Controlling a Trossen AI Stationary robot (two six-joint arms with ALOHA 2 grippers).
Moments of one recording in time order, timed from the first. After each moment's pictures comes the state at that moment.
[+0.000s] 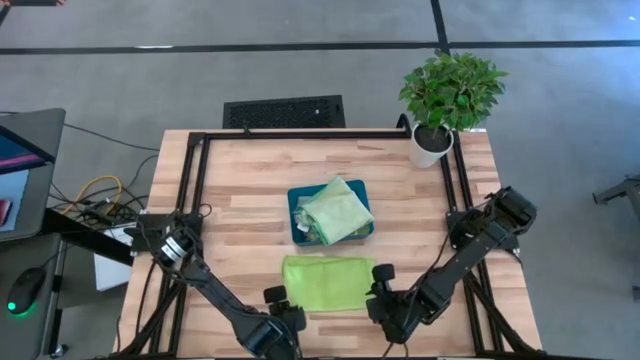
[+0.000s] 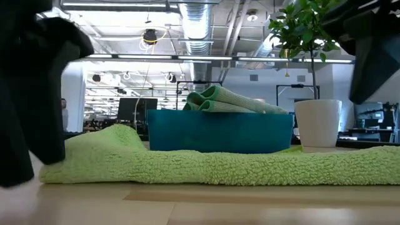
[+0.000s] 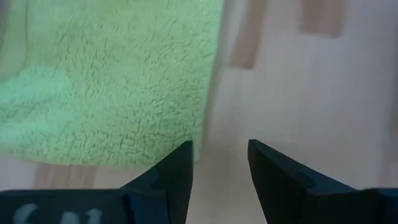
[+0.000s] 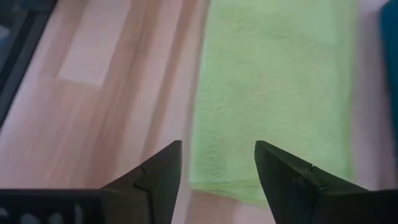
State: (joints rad) left arm -0.76 2.19 1.64 -0.88 -0.42 -0.94; right arm 0.79 1.79 1.12 -0.51 0.40 0.39
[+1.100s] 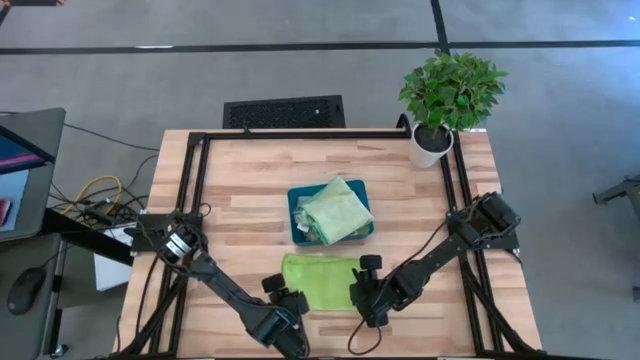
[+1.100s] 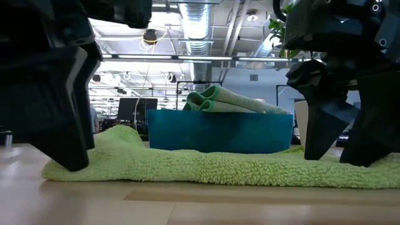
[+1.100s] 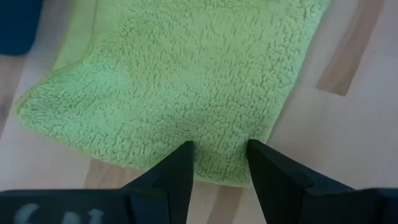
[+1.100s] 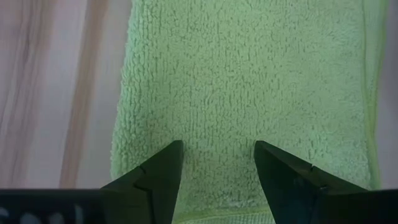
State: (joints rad) left arm -0.70 2.20 1.63 -0.98 -0.46 -1.04; right arm 0.63 1.92 1.12 -0.45 0.29 0.40
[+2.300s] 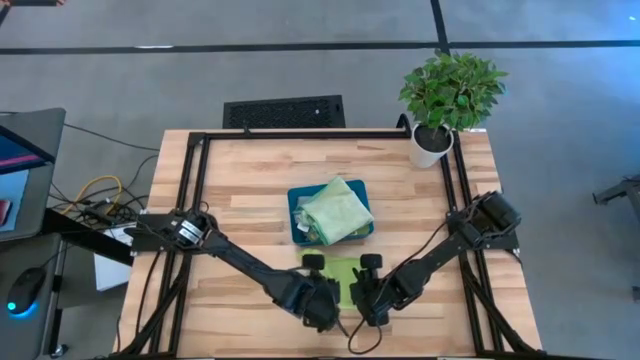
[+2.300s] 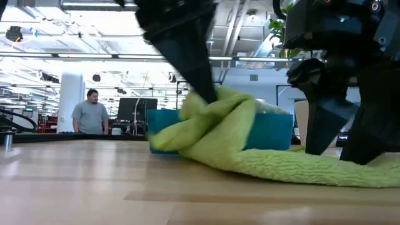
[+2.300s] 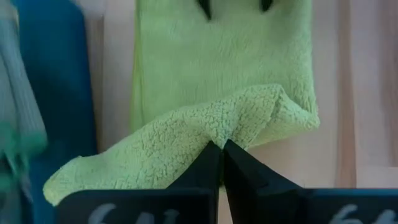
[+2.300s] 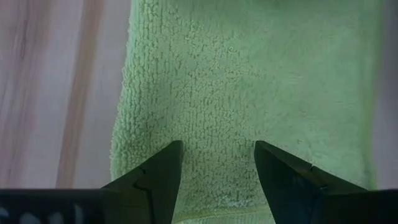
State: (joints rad) left arm -0.51 2.19 1.82 -0.93 -0.42 -0.42; right arm 0.63 1.91 1.13 -0.47 0.29 0.40
